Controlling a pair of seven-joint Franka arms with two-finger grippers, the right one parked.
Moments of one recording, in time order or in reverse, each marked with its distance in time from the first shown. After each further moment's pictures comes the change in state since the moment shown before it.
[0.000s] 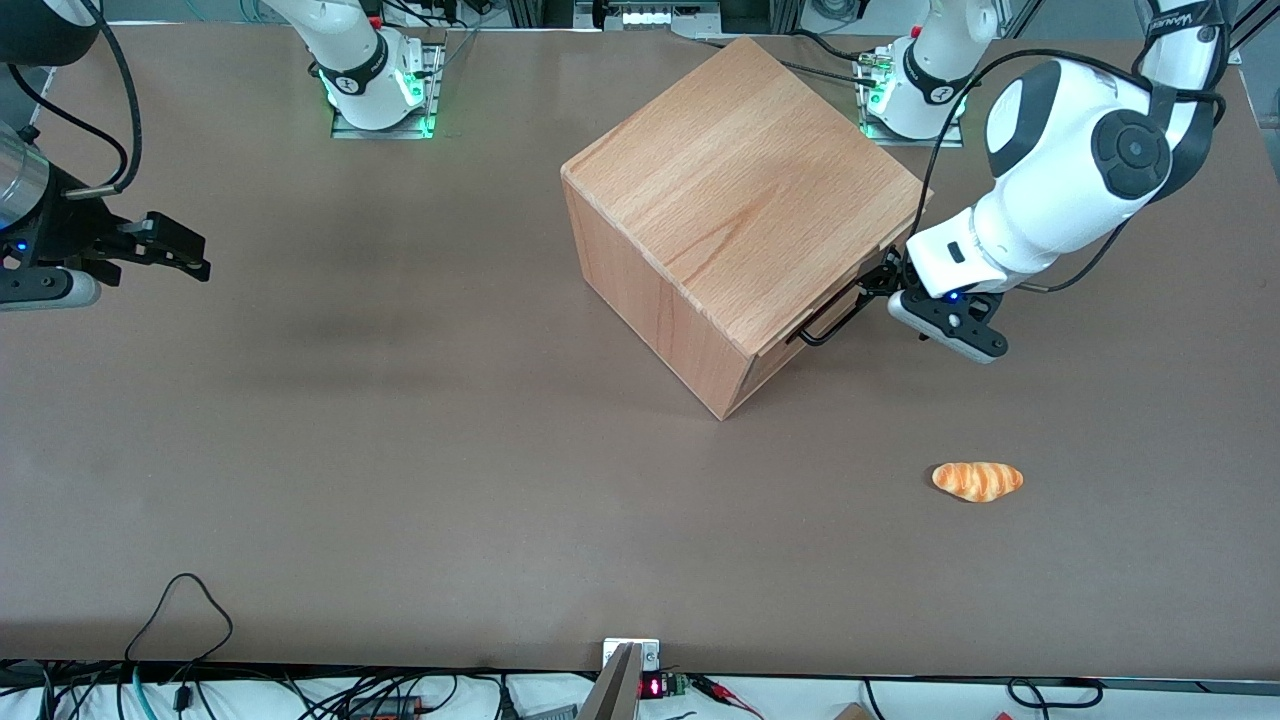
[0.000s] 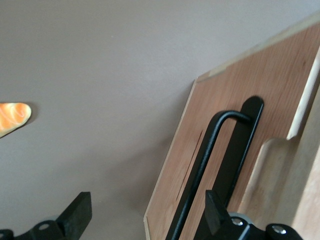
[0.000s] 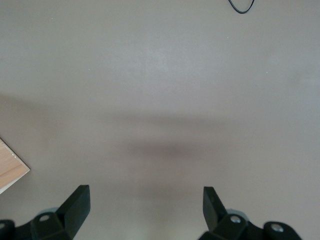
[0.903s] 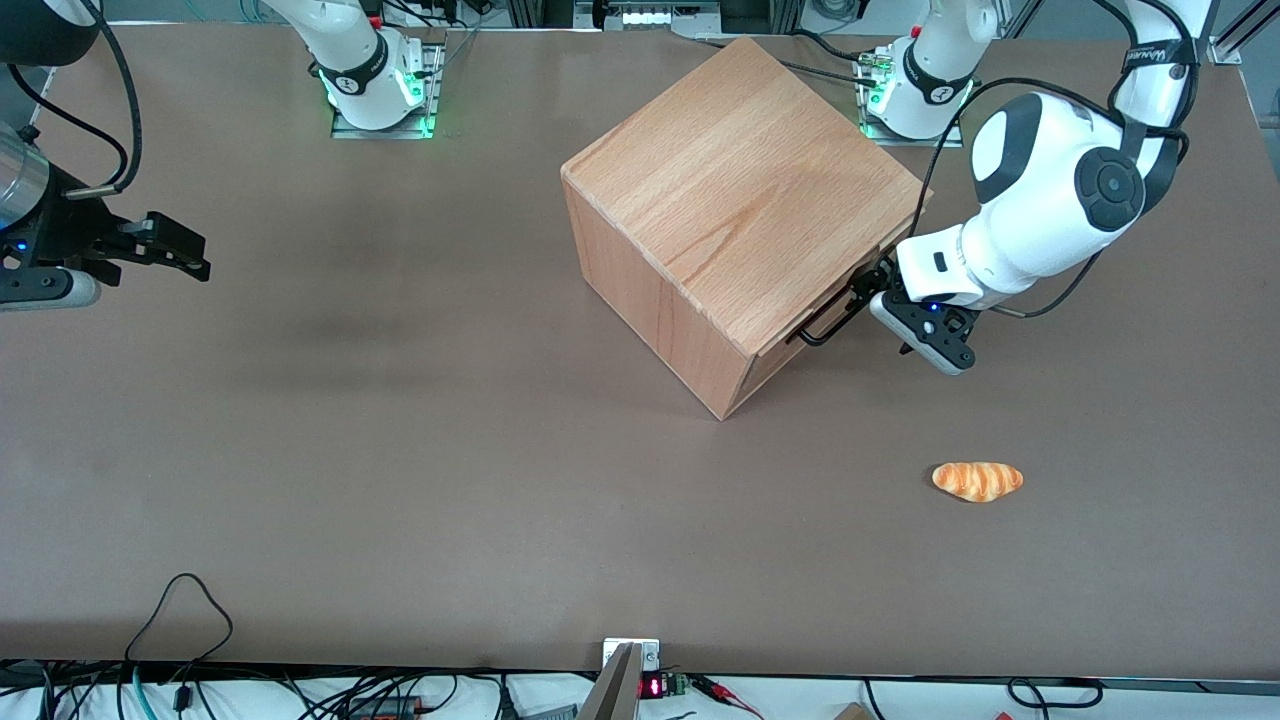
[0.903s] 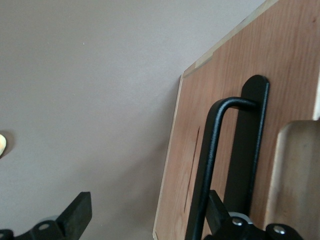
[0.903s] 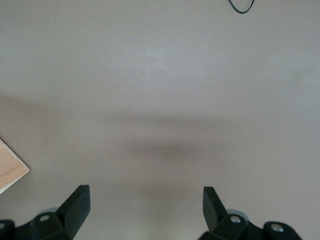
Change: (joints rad) arm 0.001 0.043 0.001 -0.045 -0.052 0.088 0.197
